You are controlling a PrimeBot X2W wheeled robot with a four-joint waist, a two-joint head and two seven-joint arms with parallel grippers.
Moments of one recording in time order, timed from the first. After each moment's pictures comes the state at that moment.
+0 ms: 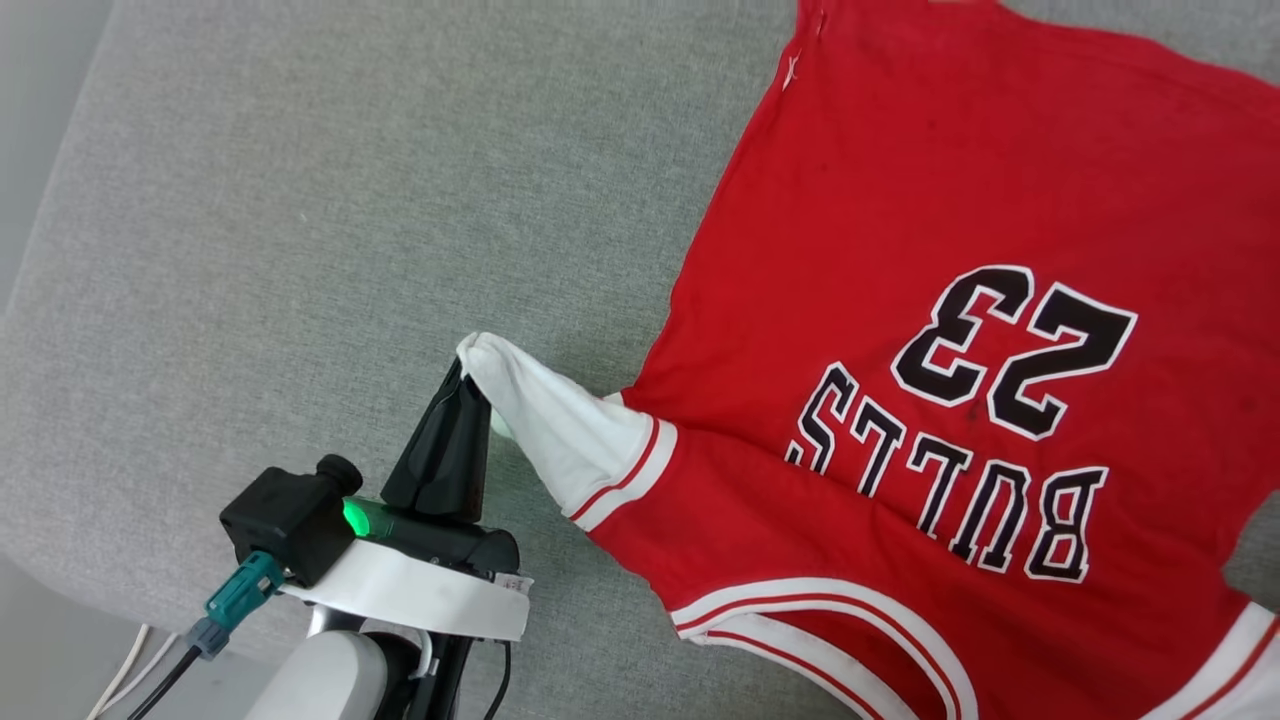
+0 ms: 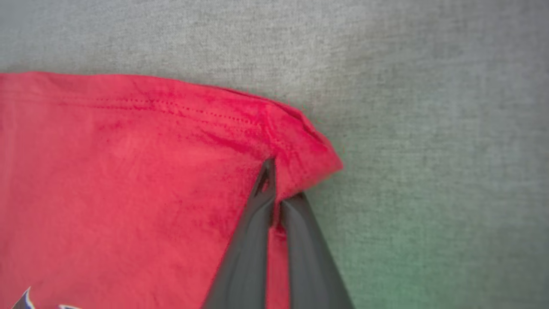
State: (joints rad) left arm -0.19 0.31 -0.41 -0.14 -0.59 0.09 -0.25; right arm -0.93 -0.33 -0.36 0.61 0.21 0.13 1.00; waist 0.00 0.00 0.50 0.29
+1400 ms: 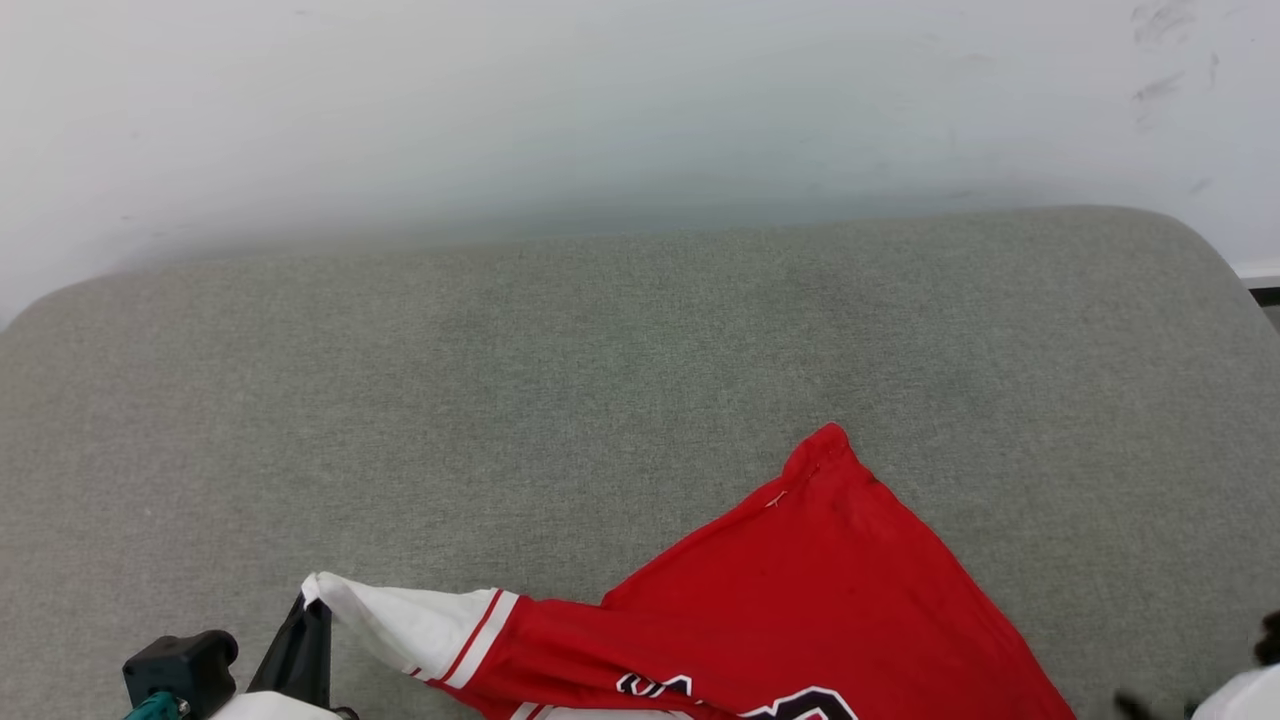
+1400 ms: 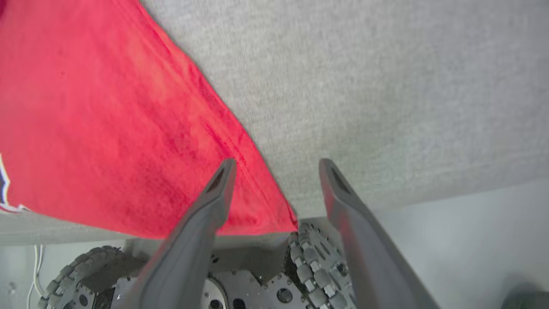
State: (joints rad) left arm 0.14 0.46 -0.29 -0.05 -0.70 0.23 -0.12; right arm 0.18 -0.21 -0.23 0.02 0.41 0.13 0.83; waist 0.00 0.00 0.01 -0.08
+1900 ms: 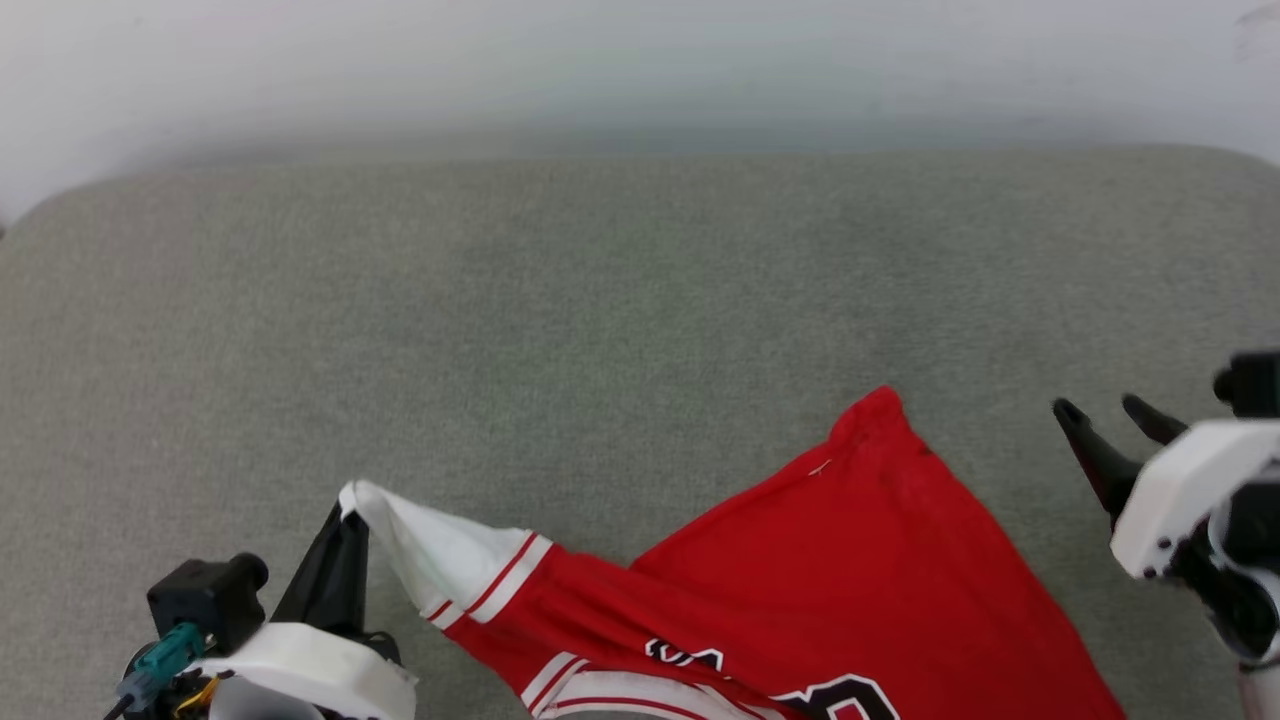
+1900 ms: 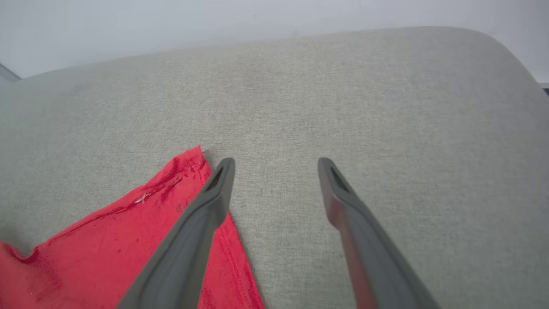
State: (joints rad) left arm 0.04 0.45 -0.32 -0.09 -0.66 0.22 -0.12; right arm -0.22 -0.30 -0.04 0.16 0.45 0.13 0.39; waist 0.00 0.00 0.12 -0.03
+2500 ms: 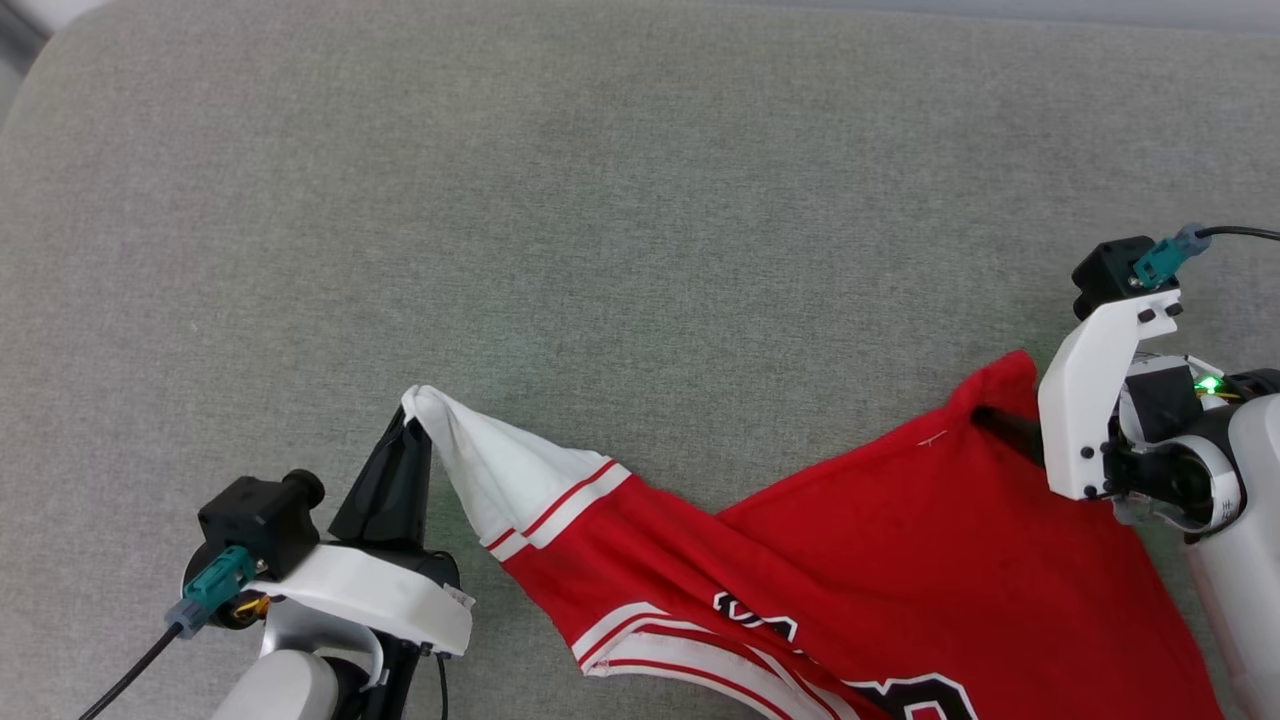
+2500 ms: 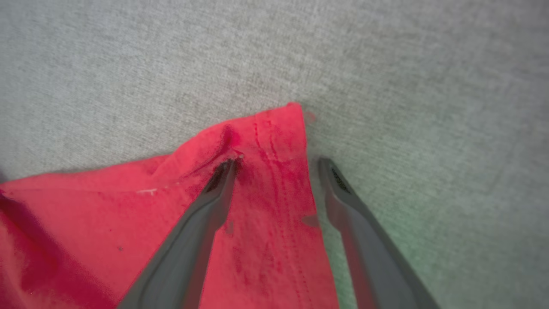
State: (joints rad) left arm -0.15 0.39 -0.38 -0.05 -0.63 0.16 -0.17; right arm -0.54 -0.34 0.22 0.32 0.52 0.13 0.93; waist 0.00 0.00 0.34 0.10
